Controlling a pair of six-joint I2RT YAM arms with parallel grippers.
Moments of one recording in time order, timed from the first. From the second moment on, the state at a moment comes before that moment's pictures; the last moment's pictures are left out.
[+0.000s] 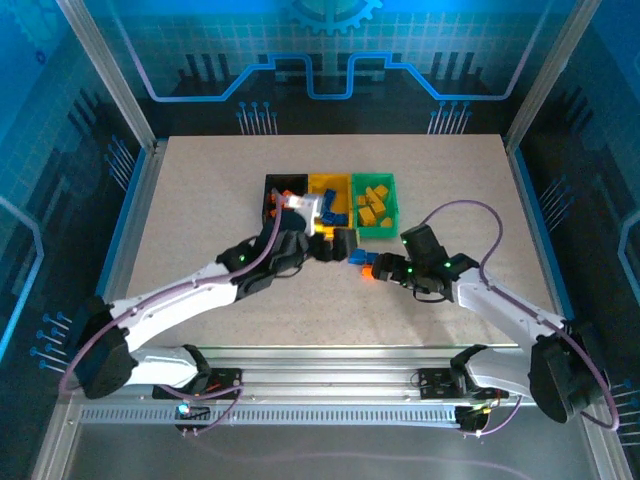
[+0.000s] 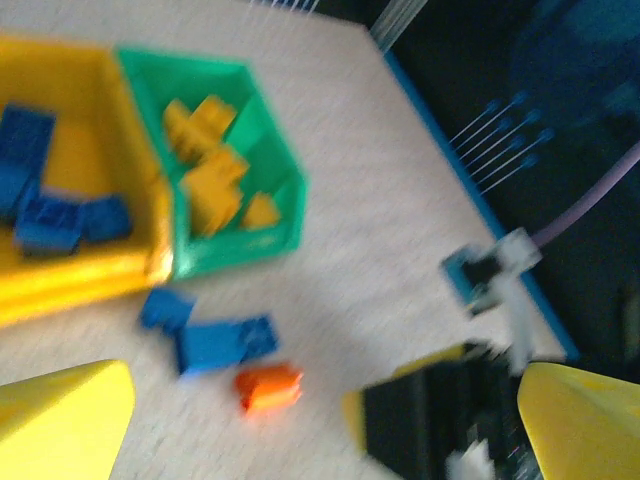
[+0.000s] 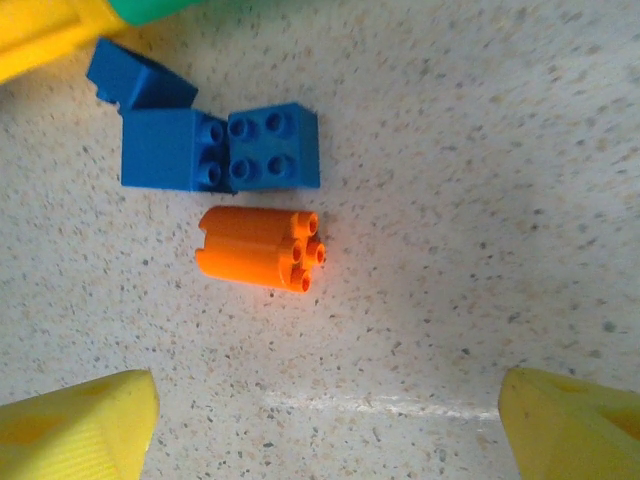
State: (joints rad) left arm -0.81 1.26 0.87 -0.06 -0.06 -0.66; right arm 0.49 1.19 0.68 -0.52 -0.05 0.71
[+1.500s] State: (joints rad) left arm -0.81 0.57 0.39 -0.40 -0.50 -0.94; right arm 0.73 1.61 1.16 -0.50 0.03 0.59
